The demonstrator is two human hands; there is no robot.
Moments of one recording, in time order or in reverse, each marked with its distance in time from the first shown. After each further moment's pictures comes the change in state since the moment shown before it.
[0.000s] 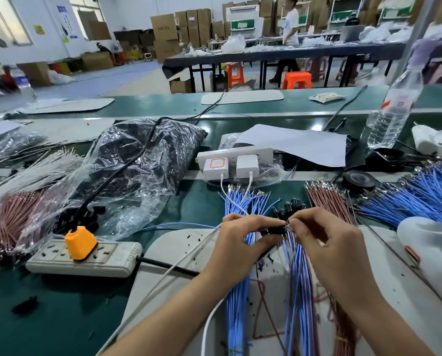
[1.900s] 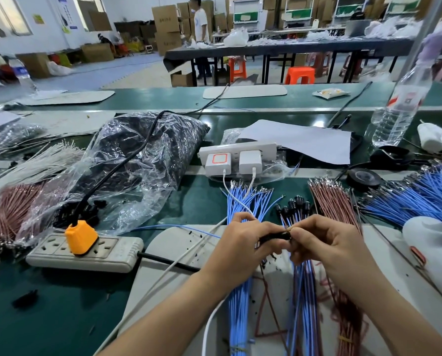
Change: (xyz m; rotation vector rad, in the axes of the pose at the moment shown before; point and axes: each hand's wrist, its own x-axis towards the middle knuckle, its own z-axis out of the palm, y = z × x) left_hand 0.001 0.001 -0.002 0.156 -0.078 0.182; right_hand 0.003 0.018 -0.004 0.500 -0.276 0.345
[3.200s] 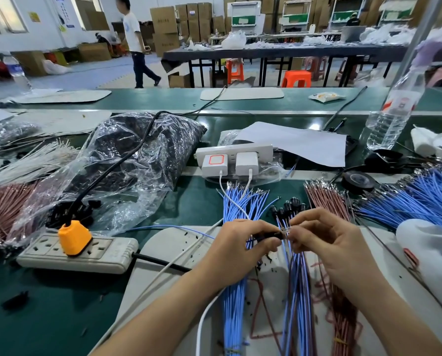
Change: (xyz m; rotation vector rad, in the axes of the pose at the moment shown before) left_hand -0.001 -0.005 -0.003 -0.150 -0.095 -0.127; right_hand 0.000 -0.005 -0.003 0.011 0.045 -0.066
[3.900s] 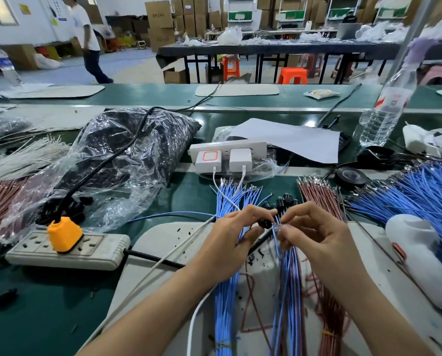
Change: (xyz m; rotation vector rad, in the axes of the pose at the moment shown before) left_hand -0.001 -0.003 0.002 -0.073 0.013 0.026; right_hand -0.007 -0.009 0.009 0.019 0.020 -0.060
